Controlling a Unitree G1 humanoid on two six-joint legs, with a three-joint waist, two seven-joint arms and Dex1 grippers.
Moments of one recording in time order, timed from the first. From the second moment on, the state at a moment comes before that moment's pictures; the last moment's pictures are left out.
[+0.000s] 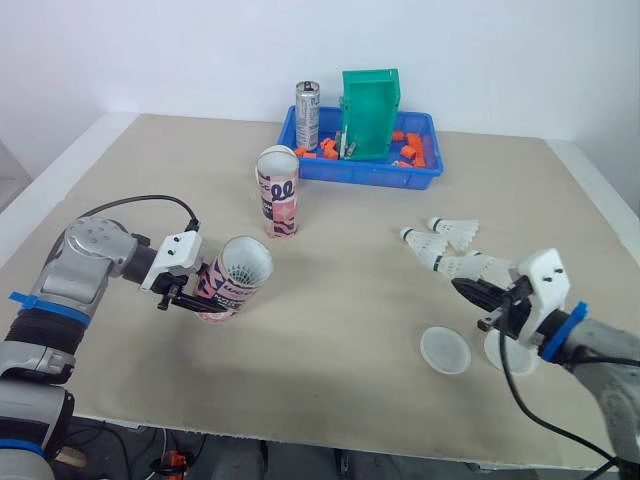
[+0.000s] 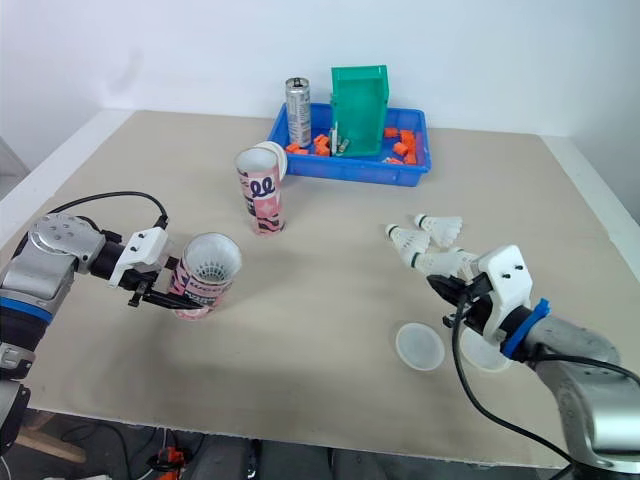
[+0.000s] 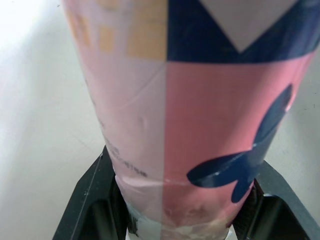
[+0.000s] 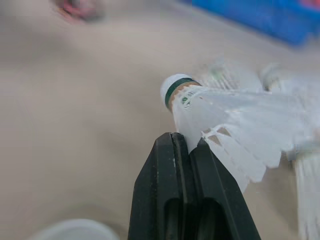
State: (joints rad) left arm -0.69 0.84 -0.22 0.41 -0.22 -0.01 -1.62; right arm 0.03 -0.79 -0.41 -0.57 0.60 0.69 0.72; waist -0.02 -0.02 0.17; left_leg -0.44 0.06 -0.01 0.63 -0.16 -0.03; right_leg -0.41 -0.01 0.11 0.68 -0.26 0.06
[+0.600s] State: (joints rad) left arm -0.73 0.80 -0.24 0.45 -0.21 -0.02 -1.62; right arm -0.84 -0.78 0.31 -0.38 0.42 0.52 1.10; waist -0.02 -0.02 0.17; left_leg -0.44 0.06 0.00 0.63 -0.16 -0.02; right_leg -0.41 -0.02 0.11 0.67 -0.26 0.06
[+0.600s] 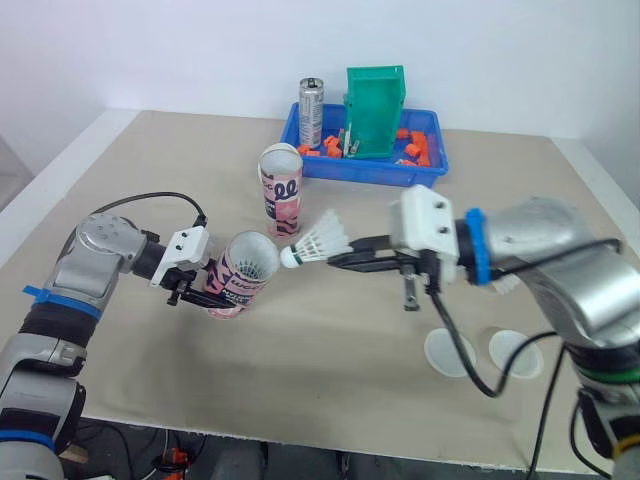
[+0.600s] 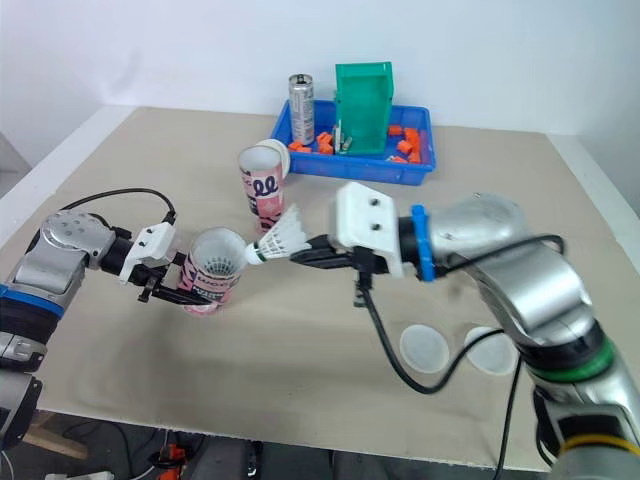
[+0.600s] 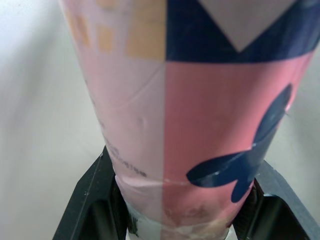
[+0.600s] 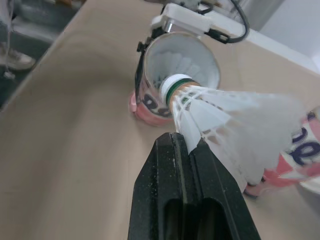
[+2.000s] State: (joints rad) left arm -0.72 0.77 -0.22 0.41 -0.20 0.01 -1.61; right arm -0.91 -0.59 0.30 -0.27 0.38 0.59 1.16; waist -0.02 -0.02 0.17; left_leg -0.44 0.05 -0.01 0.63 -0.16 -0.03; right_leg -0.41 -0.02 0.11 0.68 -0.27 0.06
